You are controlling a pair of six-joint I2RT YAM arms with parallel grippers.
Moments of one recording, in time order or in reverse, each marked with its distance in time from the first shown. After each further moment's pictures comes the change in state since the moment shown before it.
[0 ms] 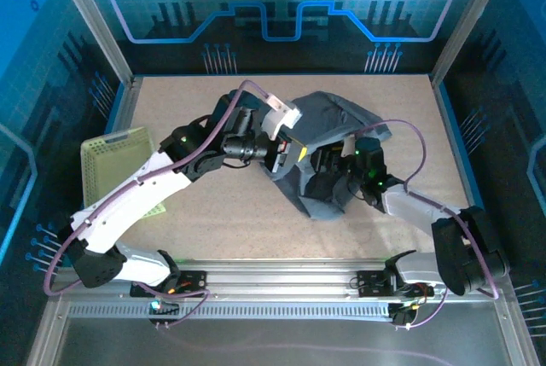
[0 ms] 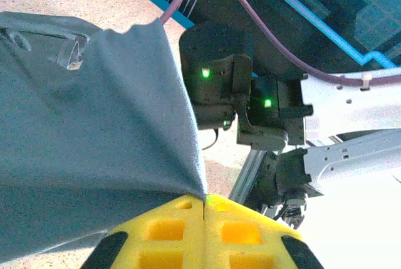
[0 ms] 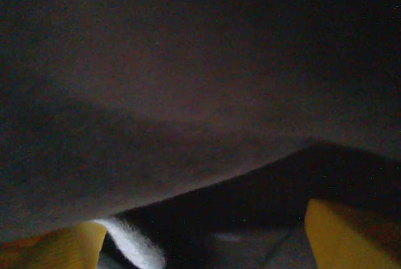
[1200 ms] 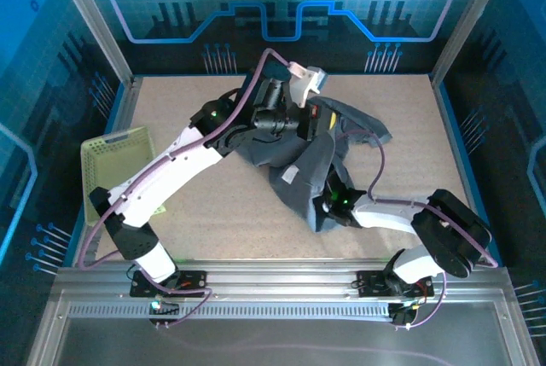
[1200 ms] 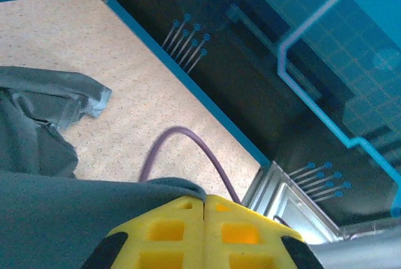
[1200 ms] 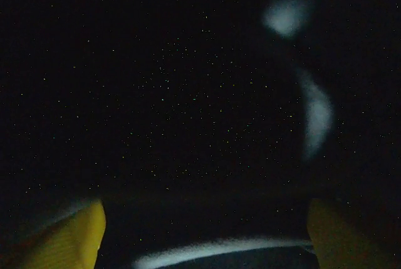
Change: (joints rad) left arm -0.020 0.285 0.397 -0.001 -0.104 -0.197; right arm 0.466 0.136 0.000 0.050 0.744 -0.041
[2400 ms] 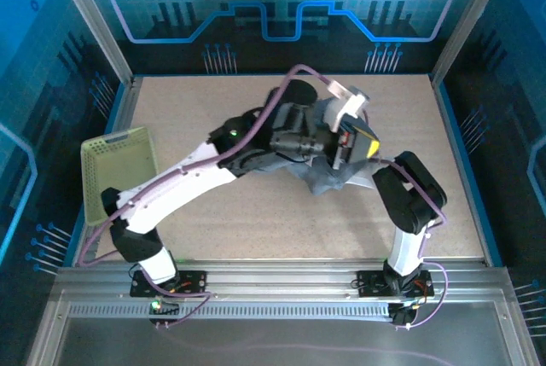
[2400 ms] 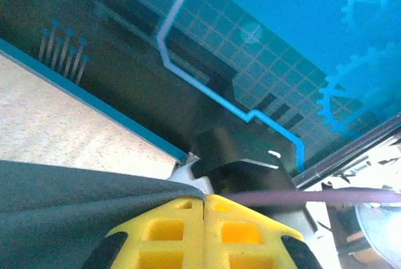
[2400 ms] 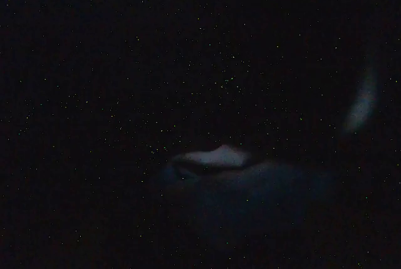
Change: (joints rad) left arm -0.230 0.046 0.049 0.160 0.105 -0.004; right arm -0.187 0.397 0.480 -0.081 -0.325 0.092
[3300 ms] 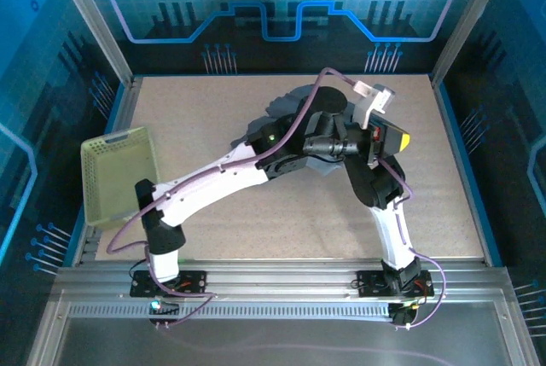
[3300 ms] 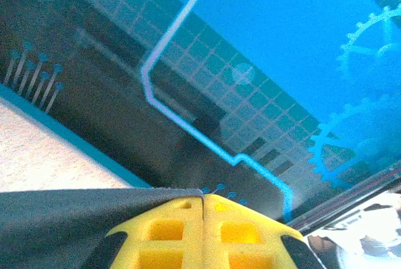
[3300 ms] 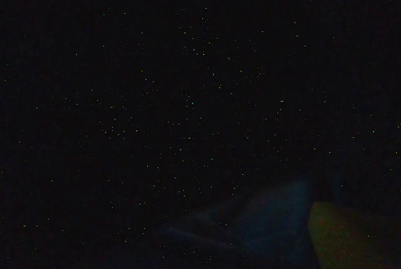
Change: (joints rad) left arm -0.031 0.115 0.010 0.245 -0.080 -0.128; right arm 0.006 0.358 0.544 -0.428 -0.124 0.140
